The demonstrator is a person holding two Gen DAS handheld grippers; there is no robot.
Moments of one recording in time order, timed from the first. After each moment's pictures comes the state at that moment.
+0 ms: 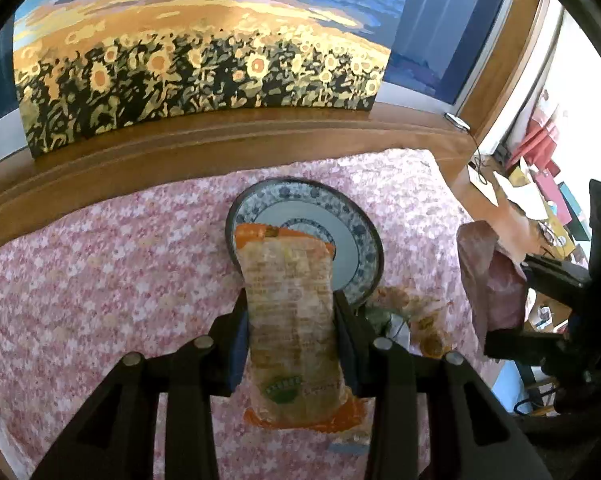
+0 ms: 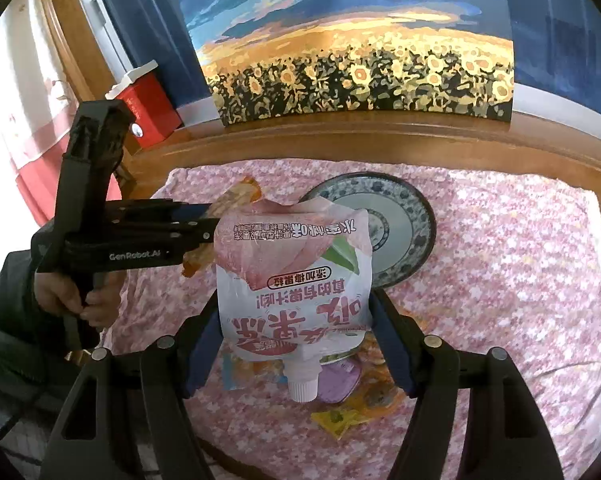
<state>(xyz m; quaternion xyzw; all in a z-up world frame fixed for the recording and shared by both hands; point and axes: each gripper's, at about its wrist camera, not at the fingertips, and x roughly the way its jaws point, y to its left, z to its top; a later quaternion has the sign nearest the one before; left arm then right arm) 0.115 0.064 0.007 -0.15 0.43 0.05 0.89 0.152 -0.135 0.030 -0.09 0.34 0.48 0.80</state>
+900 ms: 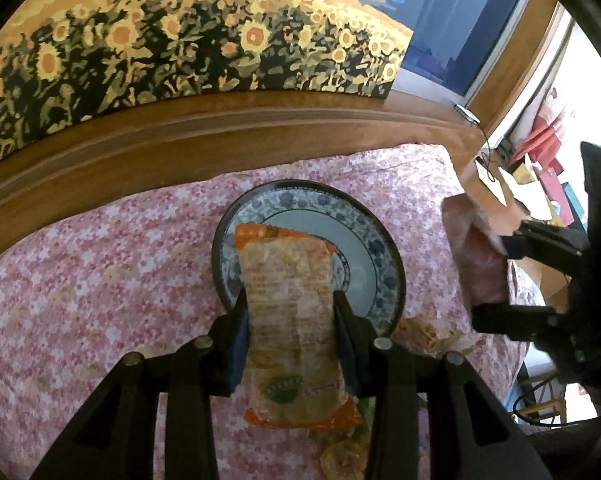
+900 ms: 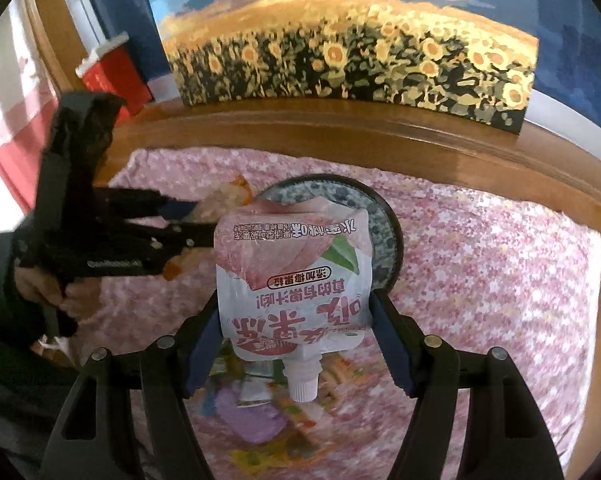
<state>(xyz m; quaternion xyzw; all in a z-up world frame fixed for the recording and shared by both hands) 0.175 0.082 -0.027 -0.16 0.46 0.03 0.87 0.225 -0.103 0.017 -0.17 0.37 0.46 0.79</state>
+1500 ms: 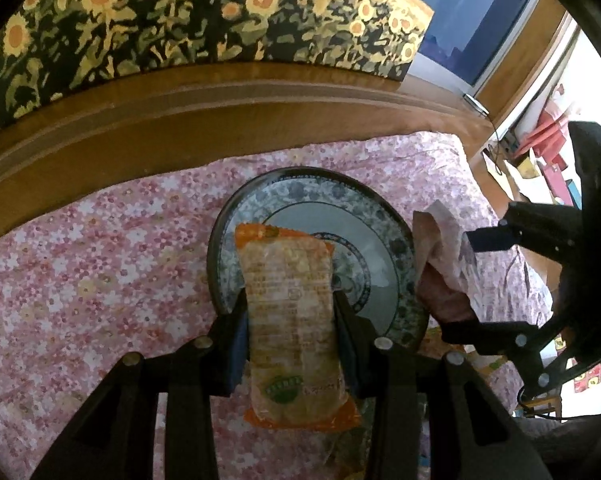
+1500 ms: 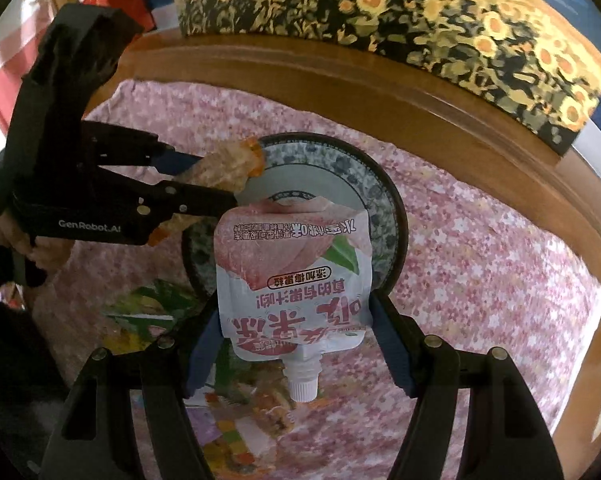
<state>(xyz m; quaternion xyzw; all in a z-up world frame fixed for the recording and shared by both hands) 0.198 0.090 -0.056 -0.17 0.48 0.02 0.86 0.250 -0.063 -0.019 -0.28 0.39 0.46 0.74</state>
